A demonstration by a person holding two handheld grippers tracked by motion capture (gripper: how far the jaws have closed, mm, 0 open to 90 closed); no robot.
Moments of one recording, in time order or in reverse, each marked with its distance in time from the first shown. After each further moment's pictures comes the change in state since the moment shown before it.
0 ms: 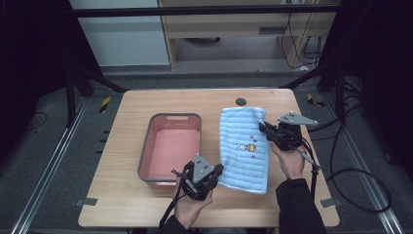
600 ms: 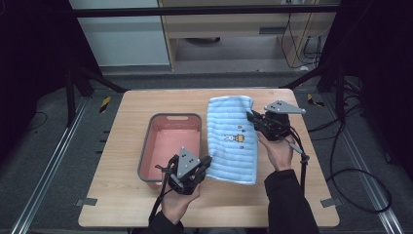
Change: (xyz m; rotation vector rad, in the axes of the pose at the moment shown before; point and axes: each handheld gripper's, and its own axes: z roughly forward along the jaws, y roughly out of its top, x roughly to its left) left arm 0.025 0.013 -0.029 -0.049 0.047 0.003; right arm 0.033 0.042 0.008 -0.047 0.012 -0.042
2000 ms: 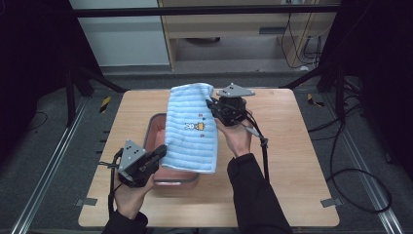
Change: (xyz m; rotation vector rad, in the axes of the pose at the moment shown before) left arm 0.078 -0.003 -0.068 -0.060 0.140 -0.067; right arm 0.080 0.055 0.065 -0.010 0.073 -0.072
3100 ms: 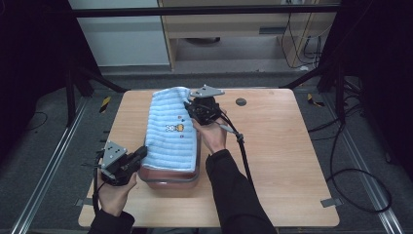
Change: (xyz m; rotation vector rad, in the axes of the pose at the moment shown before) left arm 0.048 -0.025 -0.005 0.046 0.090 -0.050; right arm 0.034 -0.001 0.059 0.028 0.061 -0.007
